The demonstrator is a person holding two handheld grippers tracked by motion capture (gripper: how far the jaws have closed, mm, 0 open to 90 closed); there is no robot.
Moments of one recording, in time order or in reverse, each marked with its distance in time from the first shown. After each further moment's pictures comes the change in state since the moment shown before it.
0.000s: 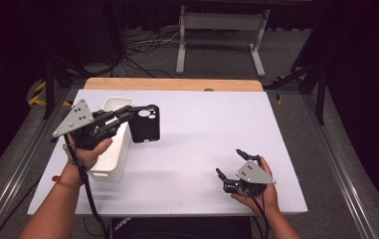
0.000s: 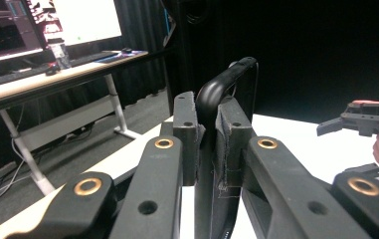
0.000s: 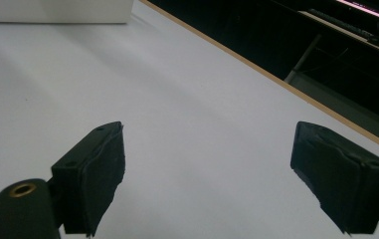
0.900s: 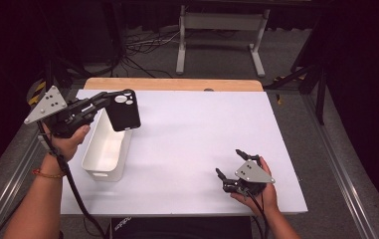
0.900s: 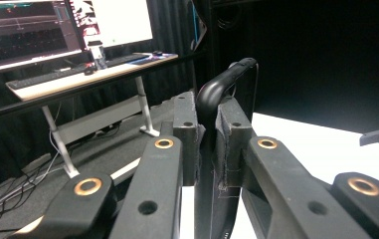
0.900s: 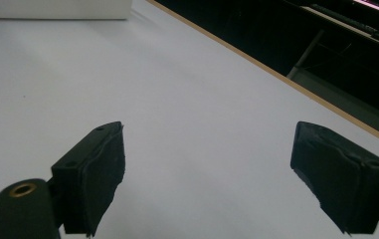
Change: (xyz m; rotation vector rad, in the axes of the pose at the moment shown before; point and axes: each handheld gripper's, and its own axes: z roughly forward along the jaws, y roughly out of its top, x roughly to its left) left arm 0.043 0.006 -0.030 -0.005 0.092 -0.007; right arm 0.000 -0.002 0.003 0.012 0.006 0.007
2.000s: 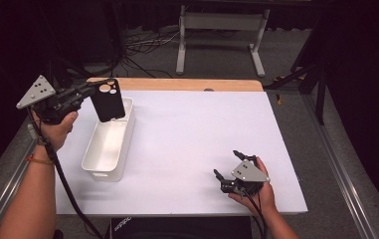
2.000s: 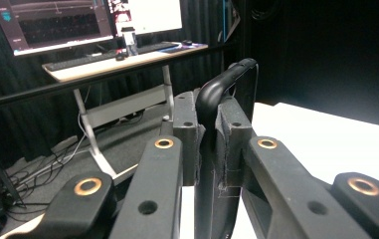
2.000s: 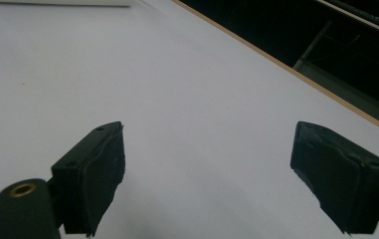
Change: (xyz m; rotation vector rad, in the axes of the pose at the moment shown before) left arm 0.057 -0.022 0.001 0.035 0.089 -0.043; right arm 0.004 -0.003 0.007 0.034 0.012 -0.009
